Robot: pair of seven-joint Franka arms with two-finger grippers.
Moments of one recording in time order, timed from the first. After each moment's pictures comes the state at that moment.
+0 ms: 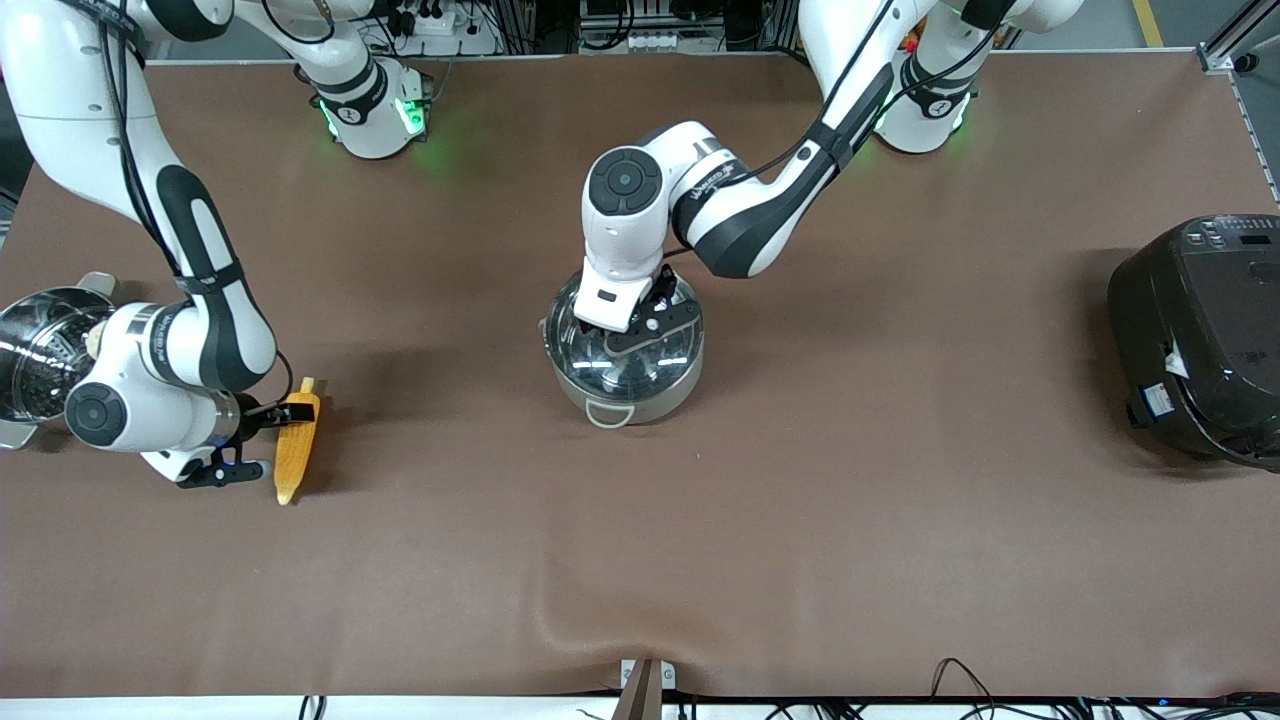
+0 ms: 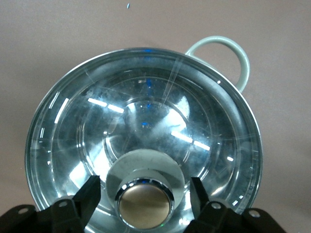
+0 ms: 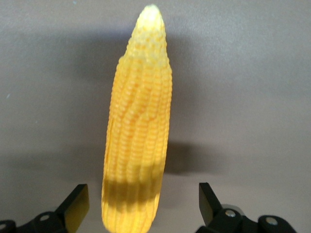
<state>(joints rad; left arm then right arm) -0.69 0.67 -0.22 -1.33 0.08 2.02 -1.33 -0.08 0.64 -0.02 -1.72 0.01 2.14 -0.21</state>
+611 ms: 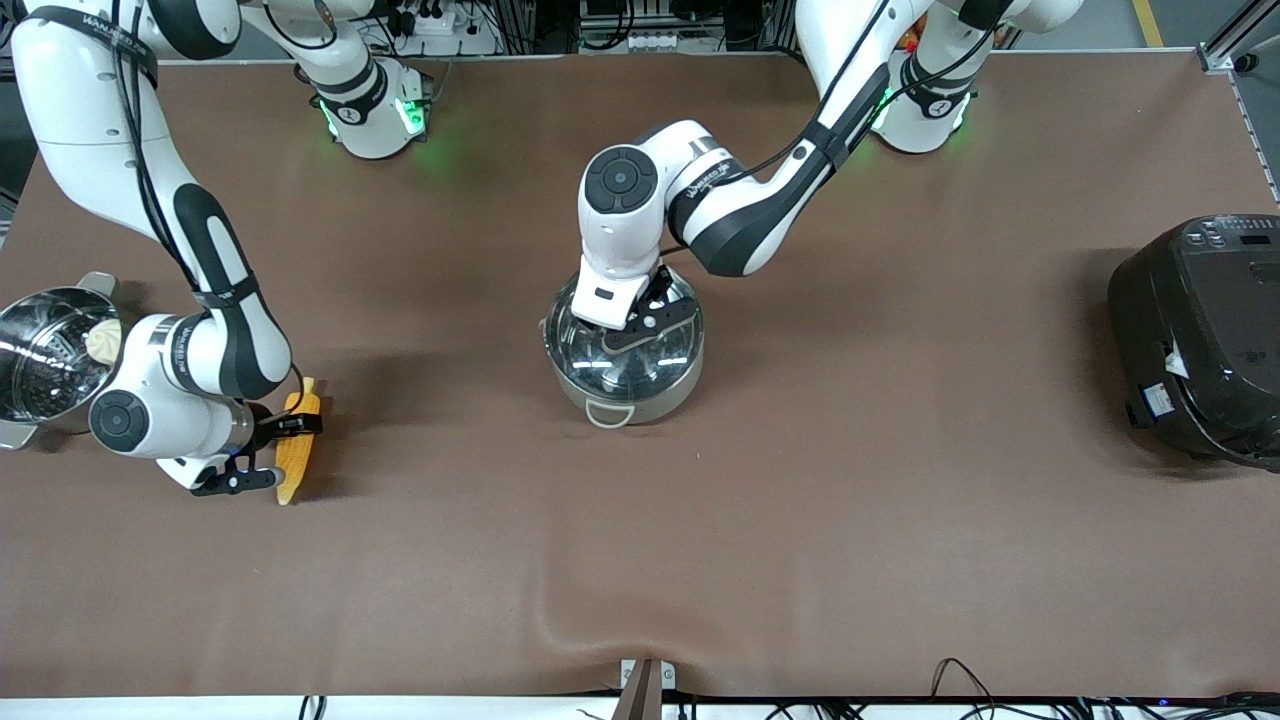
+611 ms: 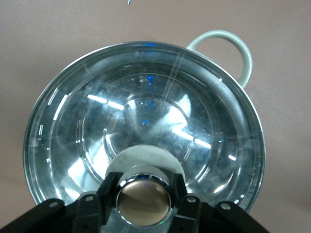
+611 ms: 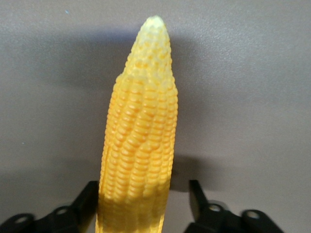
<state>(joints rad) -0.69 0.67 -0.22 -1.33 0.09 2.02 -1.34 -0.07 0.68 -0.02 -1.71 0.01 2.20 -0.22</state>
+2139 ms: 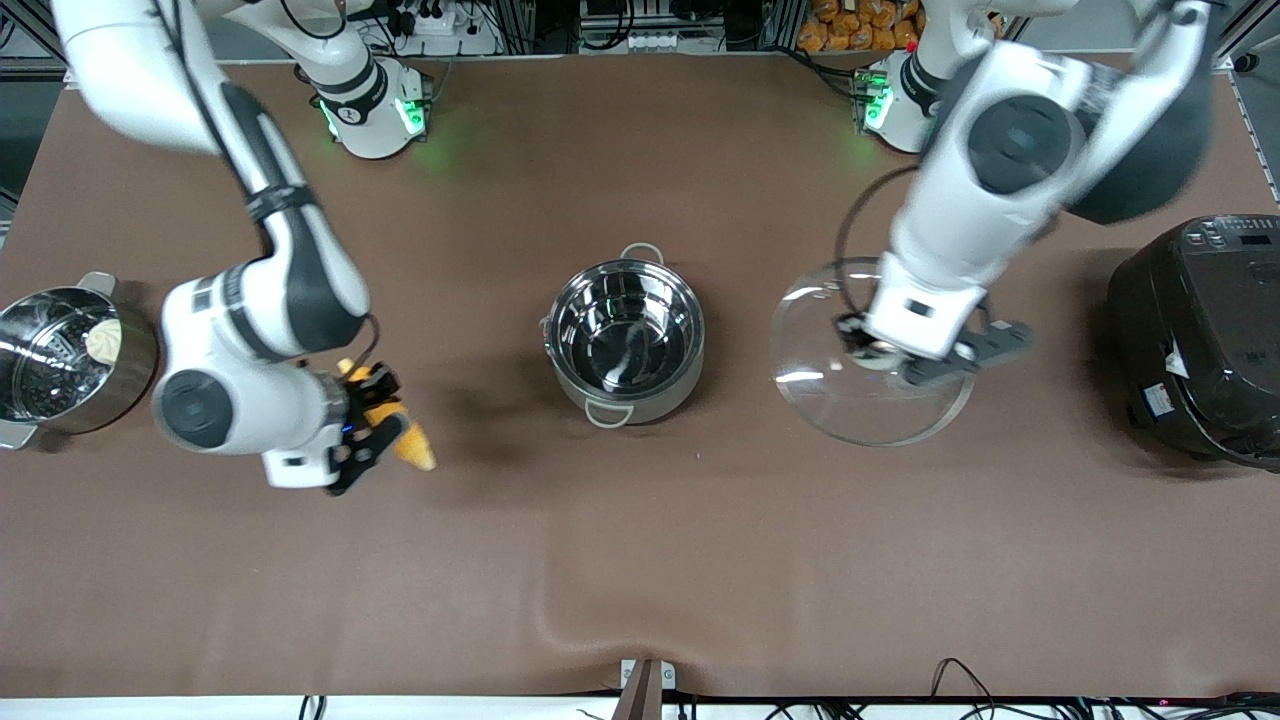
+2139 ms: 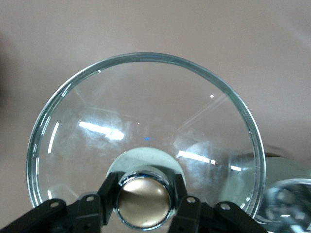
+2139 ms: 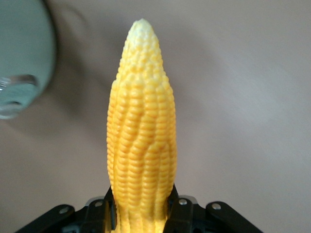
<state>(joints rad) -0.20 0.27 -0.21 -1.51 0.12 1.73 -0.70 0.14 0.57 0.17 -1.41 0.00 1.74 -0.56</state>
